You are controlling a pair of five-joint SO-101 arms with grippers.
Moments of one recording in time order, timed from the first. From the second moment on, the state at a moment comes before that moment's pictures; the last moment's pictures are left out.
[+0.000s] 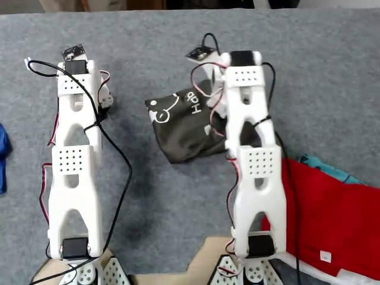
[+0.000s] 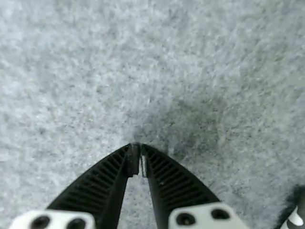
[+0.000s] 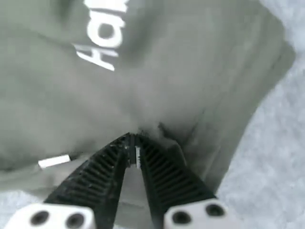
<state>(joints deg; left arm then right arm) -9.1 70.2 -76.3 95.9 11.9 -7.0 57.6 -60.0 101.1 29.8</state>
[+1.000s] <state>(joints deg) -9.1 70.2 -76.3 95.9 11.9 9.4 33.5 -29.7 101.2 34.2</state>
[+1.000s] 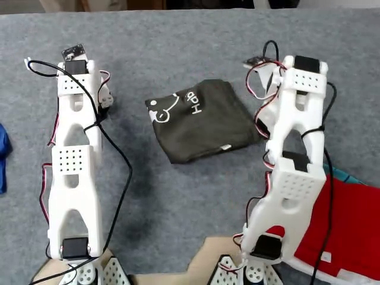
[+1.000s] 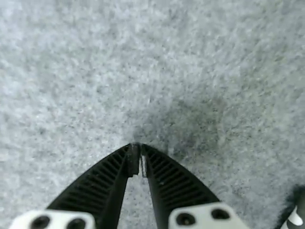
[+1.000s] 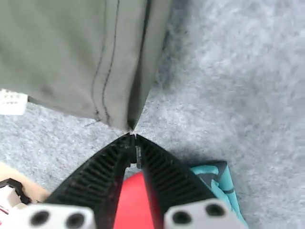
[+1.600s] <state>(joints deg) 13.3 61.4 -82.7 100.2 13.4 0.0 19.4 -15.3 91.3 22.7</state>
